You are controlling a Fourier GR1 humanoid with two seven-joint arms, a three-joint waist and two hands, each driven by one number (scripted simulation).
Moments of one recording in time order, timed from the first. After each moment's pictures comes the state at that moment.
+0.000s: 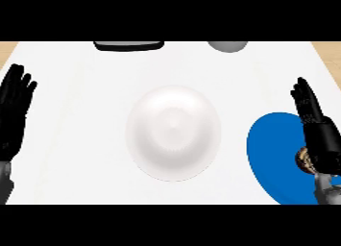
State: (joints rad) left arm -0.14 0.58 -0.13 -1.65 0.38 0.39 0.06; right arm -0.09 -0.40 0.13 -1.62 -0.09 -0.22 -0.11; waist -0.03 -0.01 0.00
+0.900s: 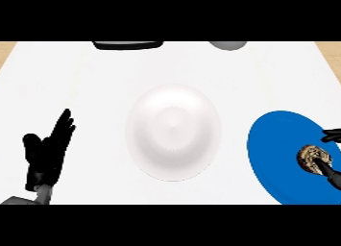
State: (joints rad) left arm -0.02 0.45 -0.29 -1.49 0.31 0.42 0.14; right arm 0.09 -0.56 -0.09 -1.45 -0.29 0.17 -0.51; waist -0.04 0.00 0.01
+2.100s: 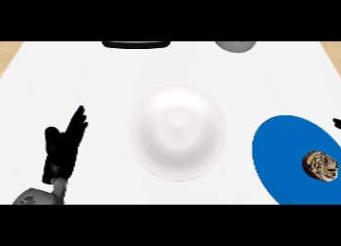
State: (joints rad) left arm -0.08 0.37 -0.30 -1.44 0.23 0.40 0.17; right arm 0.00 -0.95 0.03 -1.31 0.26 0.39 -0.54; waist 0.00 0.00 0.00
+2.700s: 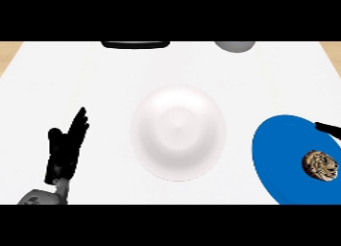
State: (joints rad) left arm -0.06 0.31 -0.24 -1.42 0.16 0.35 0.17; right arm -0.07 -0.84 0.05 -1.25 0.46 0.46 -0.51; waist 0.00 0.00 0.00
